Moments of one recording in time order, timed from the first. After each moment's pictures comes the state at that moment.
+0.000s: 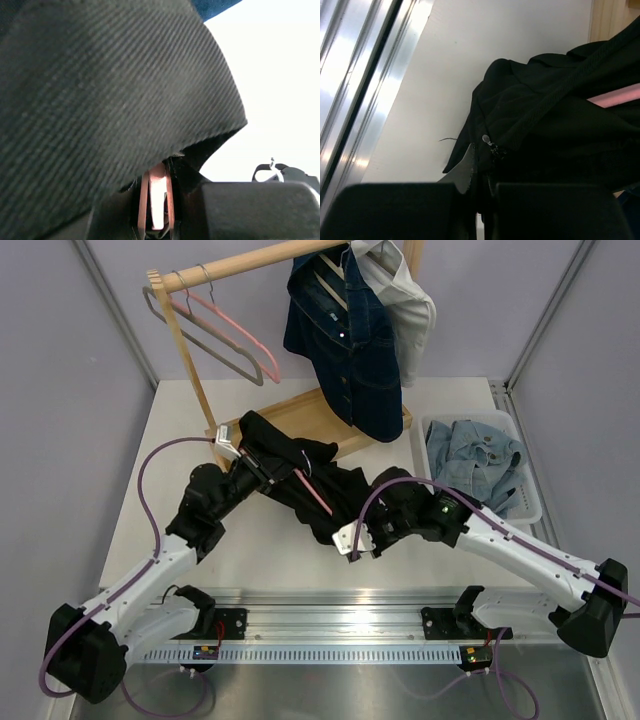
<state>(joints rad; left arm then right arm) -0.48 0.93 0.59 0.33 0.23 -1.11 0.90 1.15 1.05 -0.83 -0.40 -1.13</state>
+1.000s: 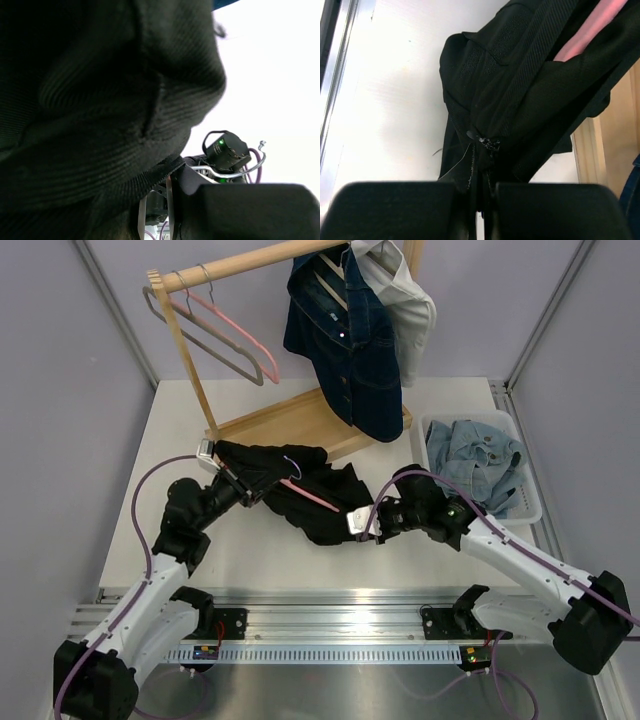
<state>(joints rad) -0.28 0.78 0.46 0.33 0.48 -1.30 0.70 1.08 0.80 -0.50 -0.51 -1.07</state>
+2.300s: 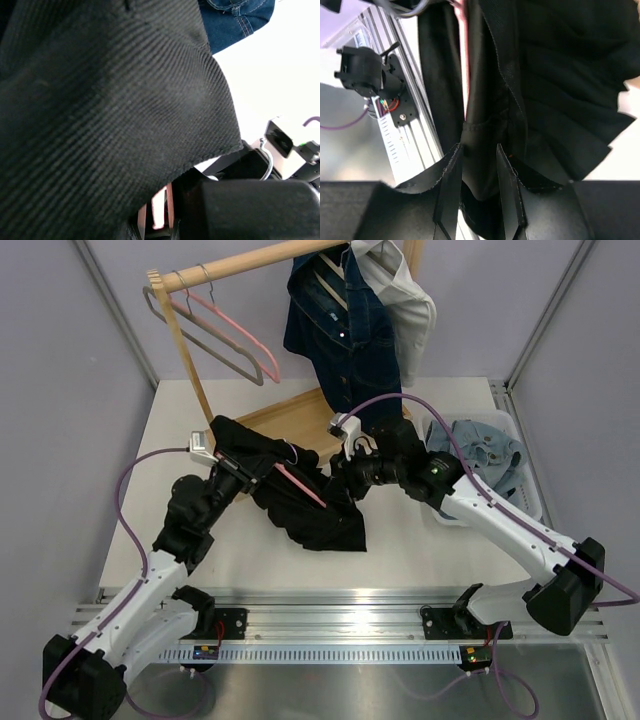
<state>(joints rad) -0.41 0.78 0.52 0.32 0.14 -1.16 0.75 1.32 1.27 -0.49 -0.48 0.06</state>
